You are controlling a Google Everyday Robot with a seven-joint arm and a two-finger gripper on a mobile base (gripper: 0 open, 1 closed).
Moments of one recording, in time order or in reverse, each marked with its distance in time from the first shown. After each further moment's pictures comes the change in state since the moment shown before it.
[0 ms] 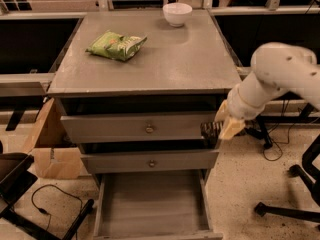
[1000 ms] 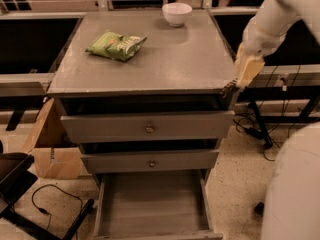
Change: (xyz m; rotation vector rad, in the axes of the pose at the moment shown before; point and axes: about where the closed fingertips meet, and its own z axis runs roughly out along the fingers) arm 0.005 -0.111 -0.127 0.016 0.106 0.049
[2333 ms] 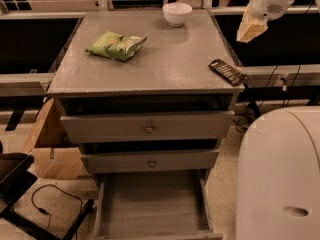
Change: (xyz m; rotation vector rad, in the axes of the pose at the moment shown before) arm -0.008 -0.061 -0.077 0.179 0.009 0.040
